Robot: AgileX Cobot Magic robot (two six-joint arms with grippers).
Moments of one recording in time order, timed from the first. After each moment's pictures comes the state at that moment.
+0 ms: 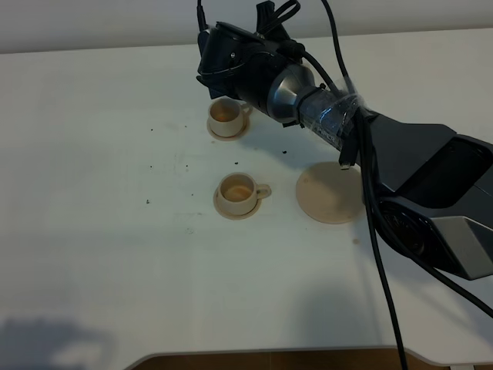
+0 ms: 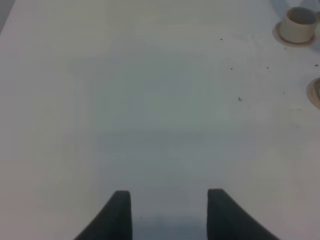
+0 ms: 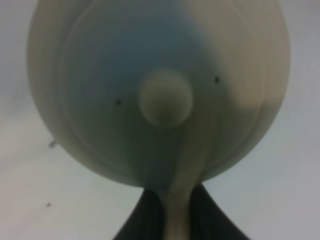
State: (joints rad) left arm 0.03 0.00 -0.50 0.00 1.04 0.03; right arm 0.68 2.56 -2.35 -0.86 1.20 -0.68
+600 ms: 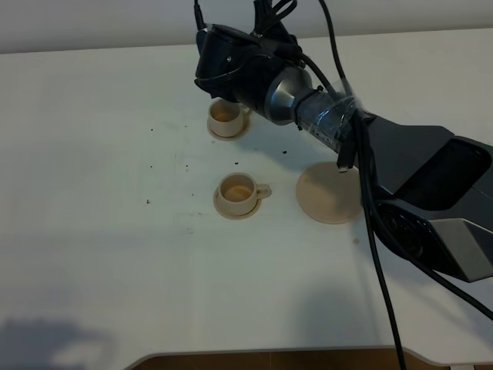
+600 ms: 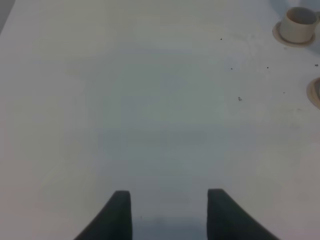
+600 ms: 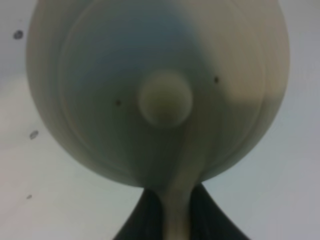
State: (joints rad) left arm 0.03 0.00 -0.50 0.00 1.04 0.03; right arm 0.70 2.56 -2.35 -0.91 1.20 -0.68
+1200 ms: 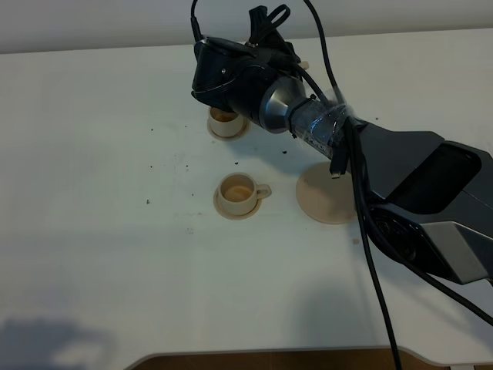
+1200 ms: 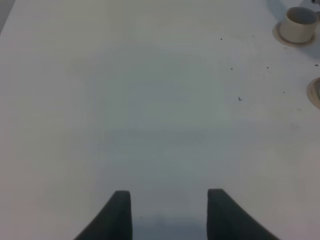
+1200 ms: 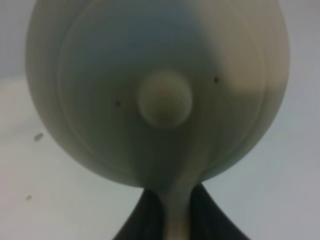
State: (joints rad) left arm 0.03 0.00 -0.50 0.00 1.04 0.03; right arm 0.70 2.58 -2.35 -0.94 1.21 -0.69
